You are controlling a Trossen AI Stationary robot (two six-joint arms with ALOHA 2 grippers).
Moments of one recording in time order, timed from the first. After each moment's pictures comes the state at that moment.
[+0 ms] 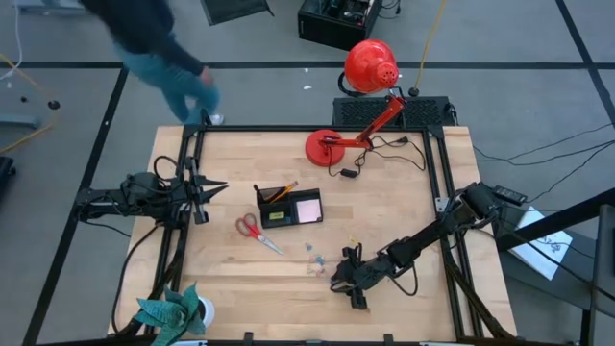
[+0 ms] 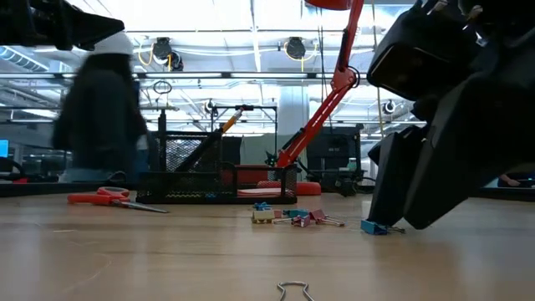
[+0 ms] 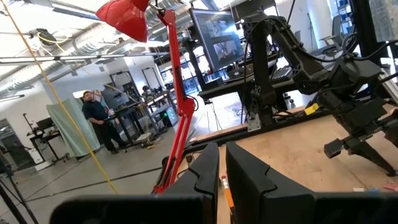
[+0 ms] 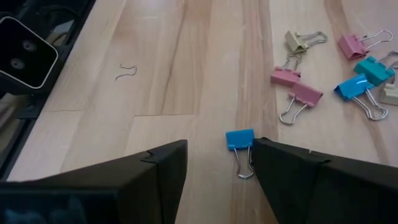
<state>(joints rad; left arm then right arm) -0.05 0.02 0.23 -0.07 -0.19 0.39 0.56 1.88 0.73 0.37 0.13 0.50</state>
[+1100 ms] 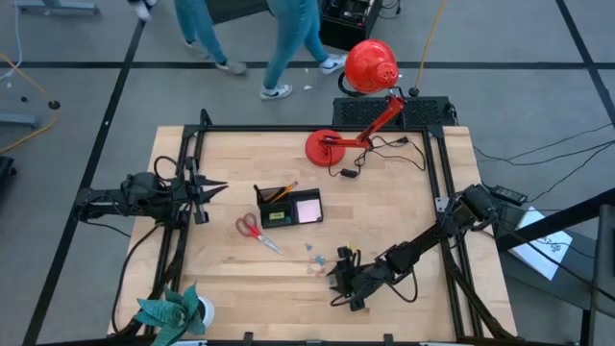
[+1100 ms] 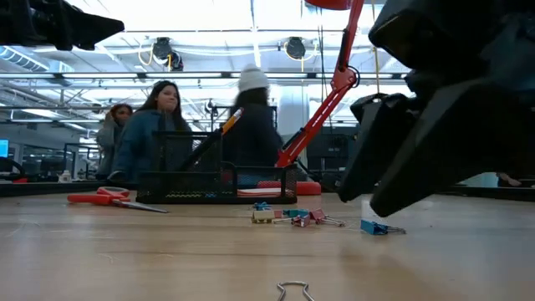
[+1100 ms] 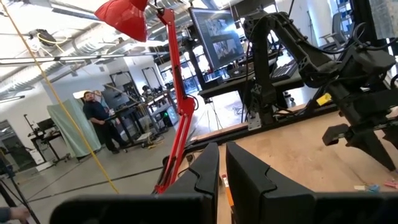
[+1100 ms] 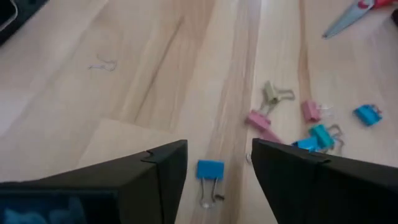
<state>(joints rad) -0.05 0.02 0.23 -0.08 -0.19 0.40 0.58 1.89 0.83 0.31 0.34 0.17</state>
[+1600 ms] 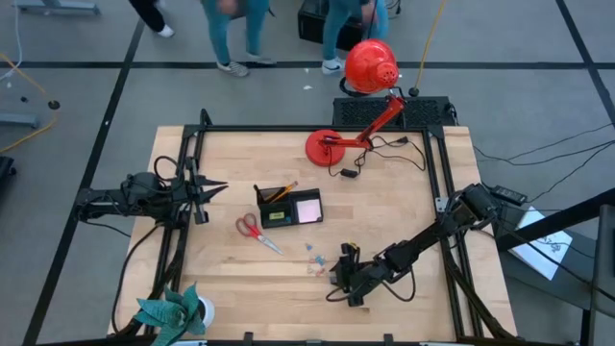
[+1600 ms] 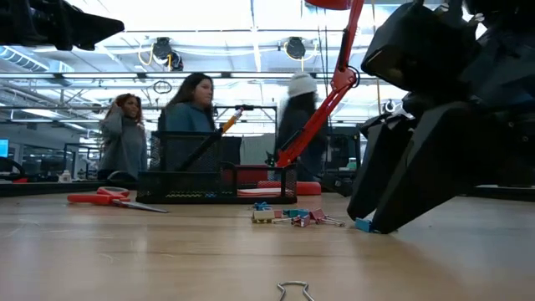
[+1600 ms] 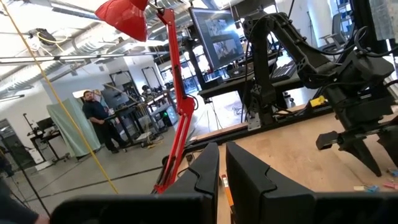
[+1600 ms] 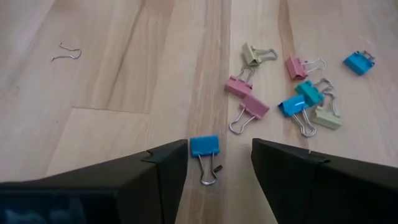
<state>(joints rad) -0.05 0.02 0.23 -0.08 -0.19 0.39 0.57 1.89 0.83 0.22 0.34 0.35</state>
